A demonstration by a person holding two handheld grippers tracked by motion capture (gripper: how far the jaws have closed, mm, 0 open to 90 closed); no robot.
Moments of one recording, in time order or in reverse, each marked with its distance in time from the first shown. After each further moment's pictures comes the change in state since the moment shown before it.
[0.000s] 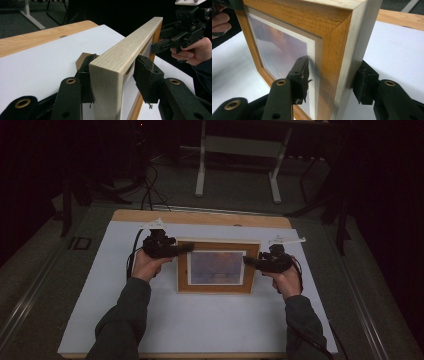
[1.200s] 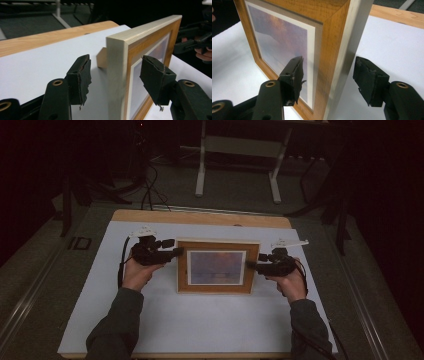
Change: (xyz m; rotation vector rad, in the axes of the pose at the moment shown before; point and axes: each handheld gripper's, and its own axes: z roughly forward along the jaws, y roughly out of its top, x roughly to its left) left arm -0.018 -0.014 -0.035 -0.026 0.207 -0.011; right arm 0.002 -0.006 -0.012 0.033 -0.025 -0.037
